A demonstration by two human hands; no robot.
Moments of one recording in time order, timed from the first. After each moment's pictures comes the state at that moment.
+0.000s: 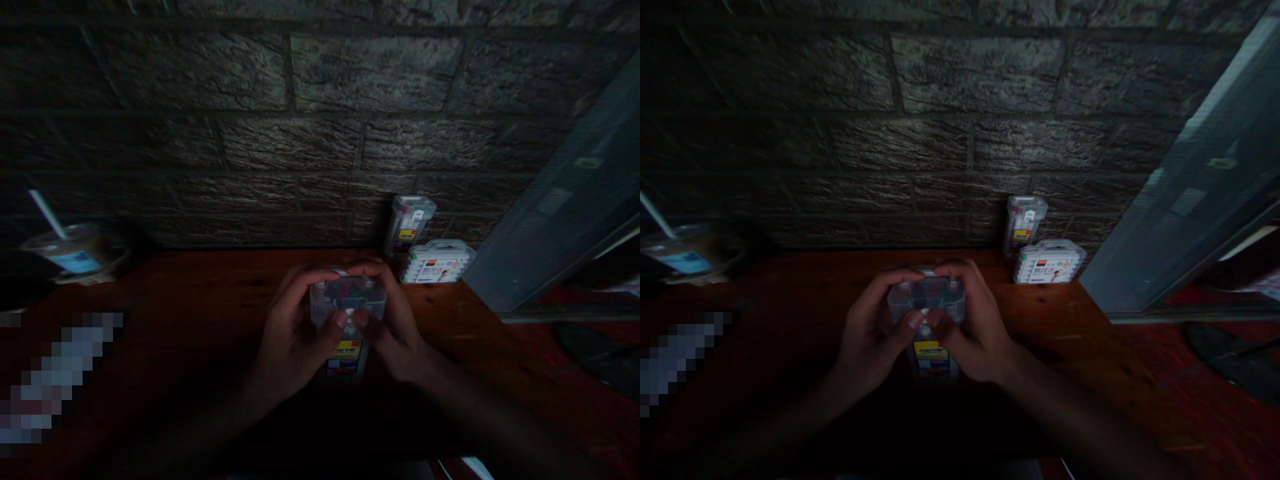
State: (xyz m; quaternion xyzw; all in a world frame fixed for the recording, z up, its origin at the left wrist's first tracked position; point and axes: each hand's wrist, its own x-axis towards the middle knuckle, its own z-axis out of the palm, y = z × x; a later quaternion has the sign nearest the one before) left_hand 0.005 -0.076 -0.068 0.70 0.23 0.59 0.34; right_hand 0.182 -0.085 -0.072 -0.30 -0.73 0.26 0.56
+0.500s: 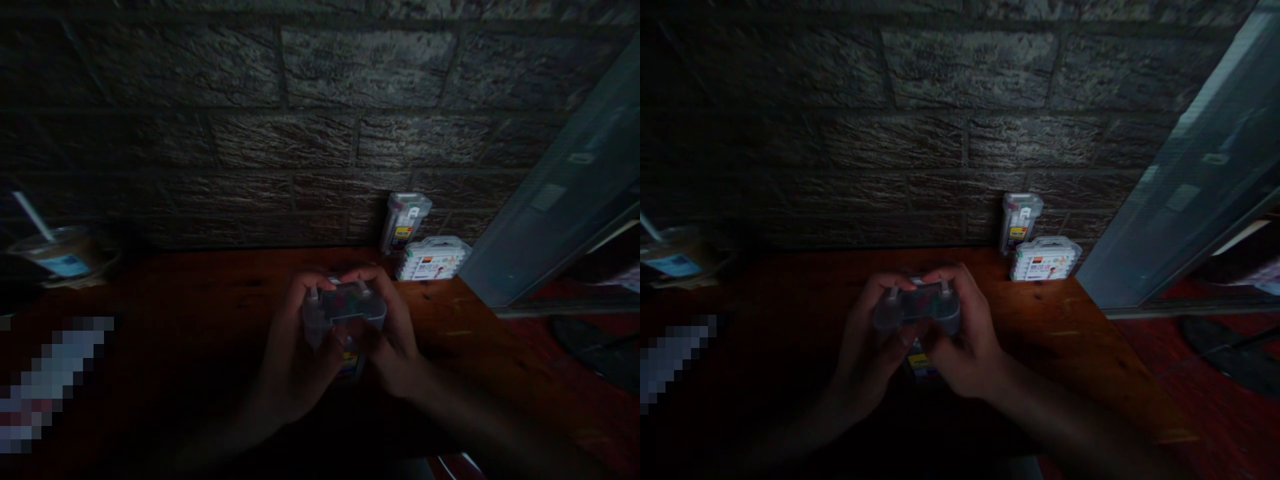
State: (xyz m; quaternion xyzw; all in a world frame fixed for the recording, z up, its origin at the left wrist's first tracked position) left_hand 0.010 -0.093 -0.062 0.70 0.29 0.56 0.34; right_hand 0.166 -0.100 -0.063 -0.29 -0.67 0.31 0.61
